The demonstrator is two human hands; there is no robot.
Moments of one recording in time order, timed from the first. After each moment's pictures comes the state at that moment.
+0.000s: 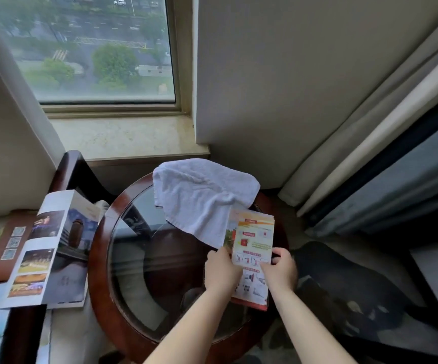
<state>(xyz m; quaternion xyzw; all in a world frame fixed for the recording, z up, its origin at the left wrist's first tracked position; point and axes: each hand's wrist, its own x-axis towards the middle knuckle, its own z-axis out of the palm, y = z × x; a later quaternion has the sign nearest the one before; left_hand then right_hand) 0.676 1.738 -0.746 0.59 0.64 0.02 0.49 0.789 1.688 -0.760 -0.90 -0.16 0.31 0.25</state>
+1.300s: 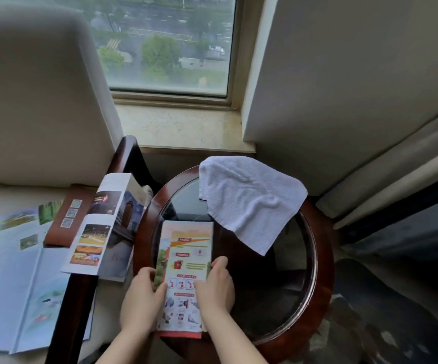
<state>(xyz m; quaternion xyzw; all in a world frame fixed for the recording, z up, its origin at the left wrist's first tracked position) 0.451 1.729 -0.778 0.52 0.79 0.08 0.32 0.593 1.725 -0.769 -0.84 -0.38 0.38 0.11</state>
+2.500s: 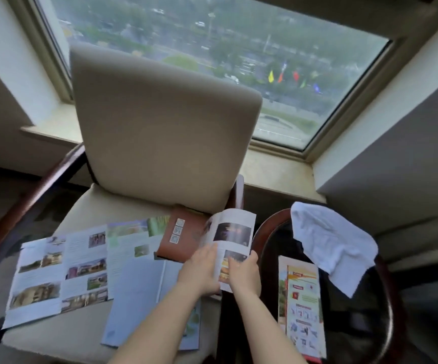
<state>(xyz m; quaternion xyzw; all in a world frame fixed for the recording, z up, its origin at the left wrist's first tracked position) 0.243 1.834 -0.703 0.73 0.57 -0.02 0.37 0.359 1.818 -0.686 -0.87 -0.31 0.36 0.15</state>
